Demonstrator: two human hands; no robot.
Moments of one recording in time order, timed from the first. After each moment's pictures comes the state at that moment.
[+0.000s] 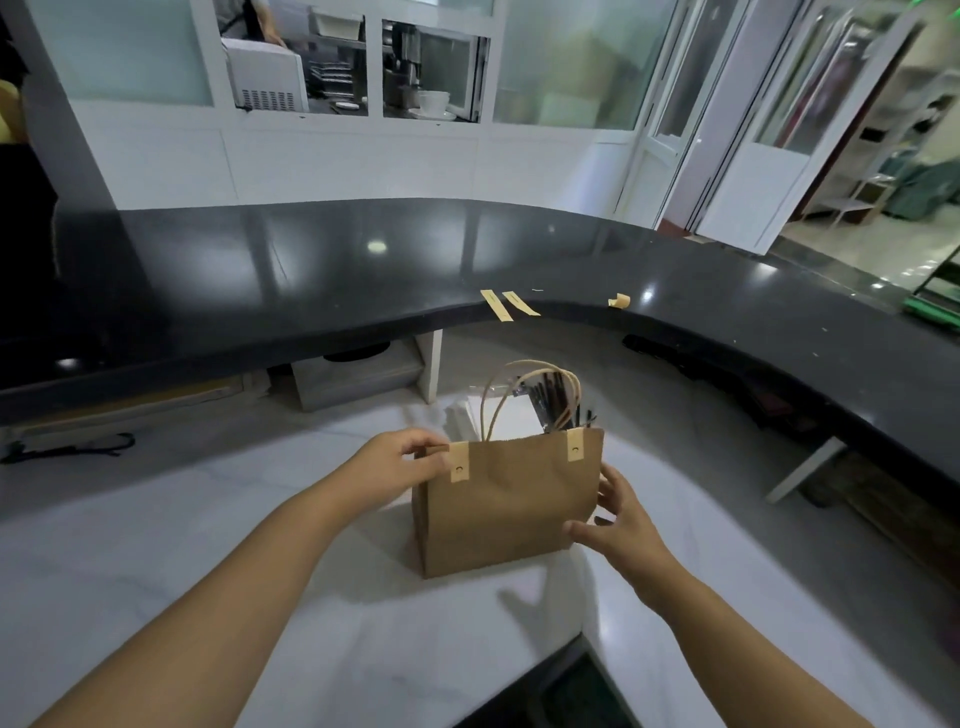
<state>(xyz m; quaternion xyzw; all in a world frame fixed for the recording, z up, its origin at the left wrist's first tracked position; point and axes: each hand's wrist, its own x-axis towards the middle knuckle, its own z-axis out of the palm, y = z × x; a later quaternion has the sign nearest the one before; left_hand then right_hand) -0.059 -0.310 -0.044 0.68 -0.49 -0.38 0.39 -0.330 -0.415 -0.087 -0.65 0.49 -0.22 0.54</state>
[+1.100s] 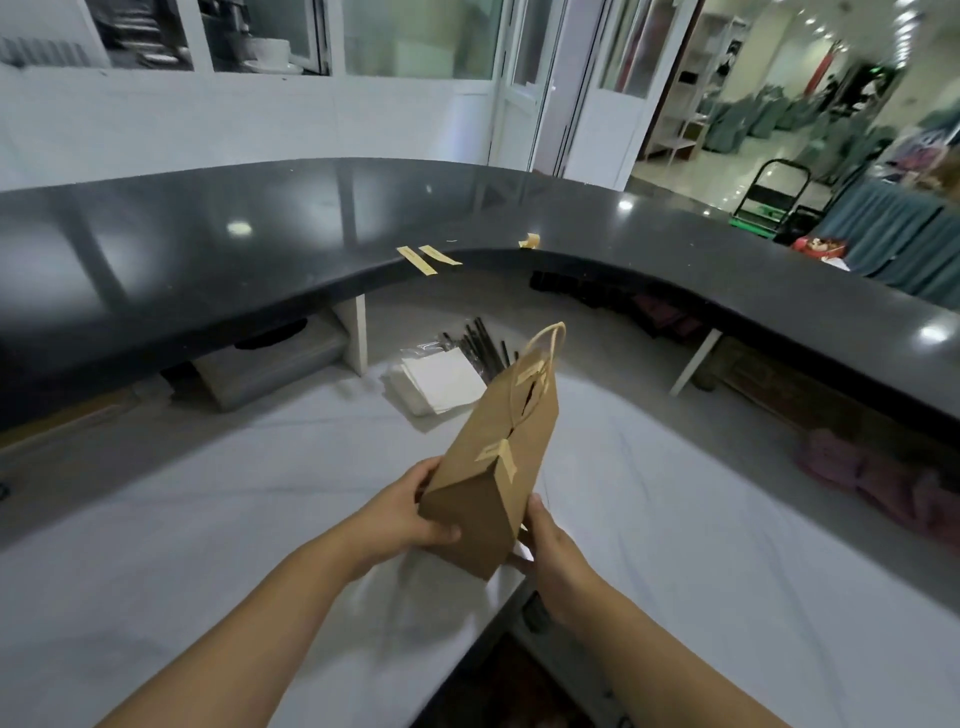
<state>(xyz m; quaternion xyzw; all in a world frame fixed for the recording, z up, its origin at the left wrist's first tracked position) -0.091 -0.280 -0.108 0.51 -0.50 -0.61 0.35 -0.292 -0.290 -0.125 -0.45 0.55 -0.27 0.64</state>
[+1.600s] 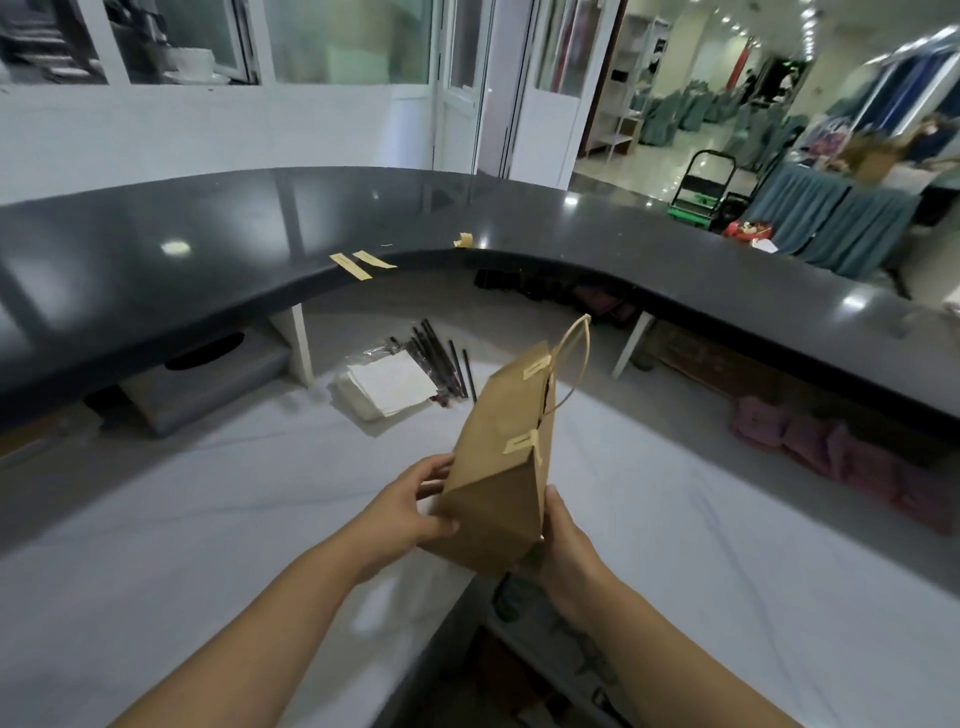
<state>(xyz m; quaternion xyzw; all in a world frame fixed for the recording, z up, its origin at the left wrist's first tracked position) -0.145 -0.280 -0.092 0.49 -0.55 -0.58 0.35 -0.350 -0.274 -0.106 -0.32 0.57 -0.35 0.68</state>
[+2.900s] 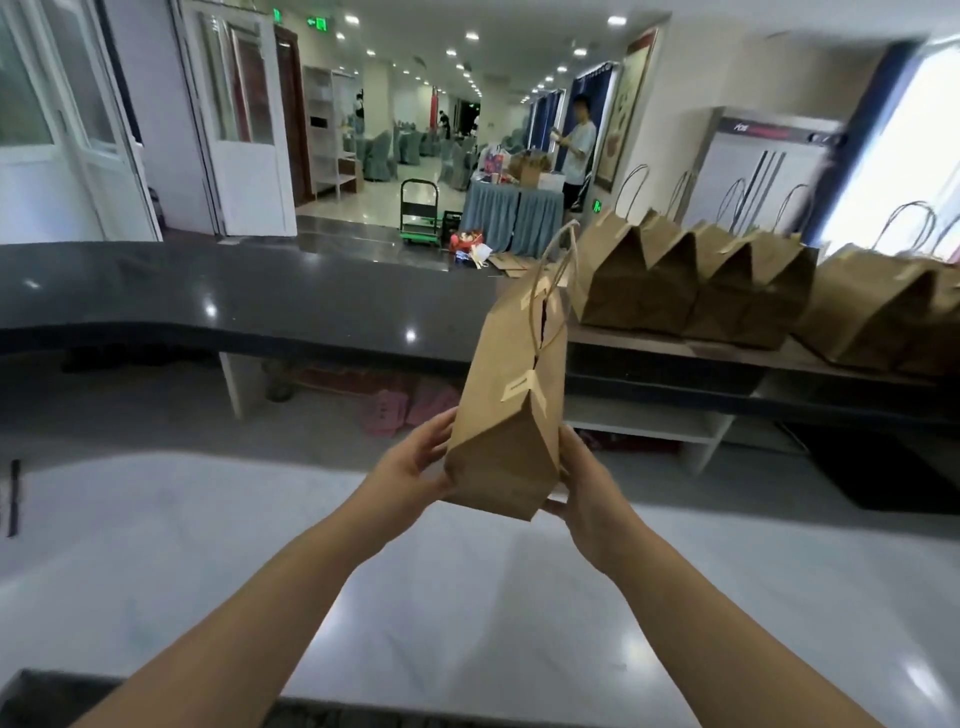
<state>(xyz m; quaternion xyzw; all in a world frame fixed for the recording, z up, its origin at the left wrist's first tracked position) -0.634 -0.228 0.015 0.24 -0.68 -0.62 0.31 -0.814 -0.134 0.017 -0.30 0.62 -0.59 0.43</state>
